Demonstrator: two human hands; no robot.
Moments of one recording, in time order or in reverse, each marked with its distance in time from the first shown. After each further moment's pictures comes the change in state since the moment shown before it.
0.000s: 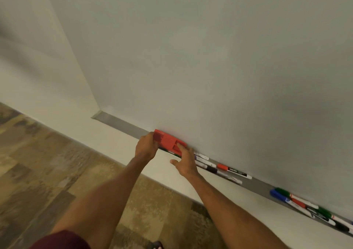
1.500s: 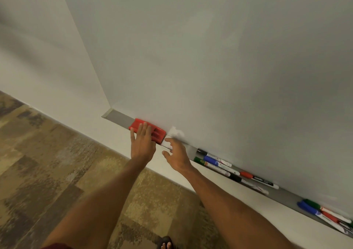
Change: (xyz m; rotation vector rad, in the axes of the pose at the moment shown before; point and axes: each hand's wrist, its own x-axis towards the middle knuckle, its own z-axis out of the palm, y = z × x) left_hand 0.052 -0.088 -0.010 0.311 0.141 0.119; right_hand 0.068 -0.052 0.082 0.033 -0.054 -0.190
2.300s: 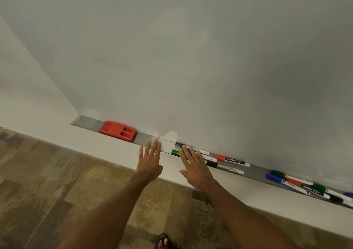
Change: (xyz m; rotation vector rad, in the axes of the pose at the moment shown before) left_hand -0.071 0.097 0.056 0.231 -0.449 0.233; right_hand -0.096 0.133 -0.092 -0.849 -0.065 -0.110
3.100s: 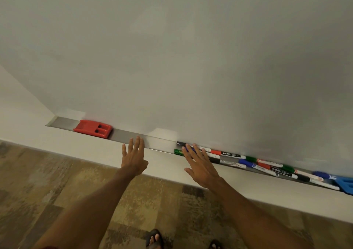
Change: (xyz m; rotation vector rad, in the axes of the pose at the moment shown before) left_hand -0.012 0.050 -0.007 0.033 -0.012 -0.058; right_hand -0.074 0.091 -0.001 0.022 -0.012 0.029
